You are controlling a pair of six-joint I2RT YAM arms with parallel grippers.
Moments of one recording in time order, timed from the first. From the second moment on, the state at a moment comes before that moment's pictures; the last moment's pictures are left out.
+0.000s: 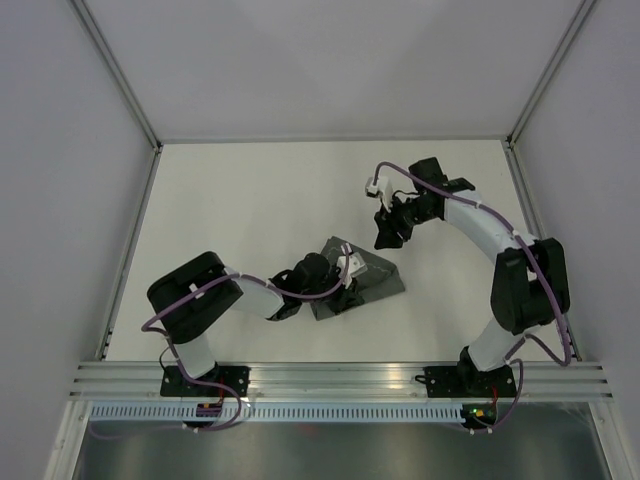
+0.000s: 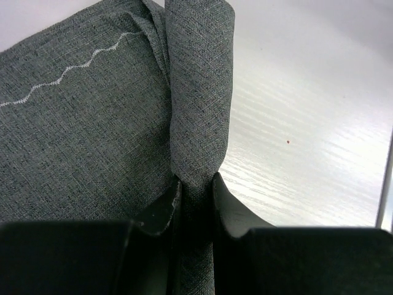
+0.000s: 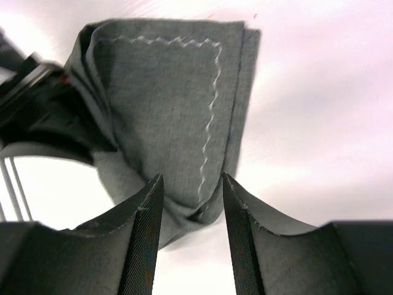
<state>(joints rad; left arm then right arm) -0.95 1.75 0.61 0.64 0.30 -0.06 0.29 1.75 1.34 -0.76 -0.75 -0.69</state>
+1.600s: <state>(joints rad) -0.82 1.92 0.83 0.44 0.74 -0.24 0.78 1.19 0.46 -0.17 -0.24 -0.87</state>
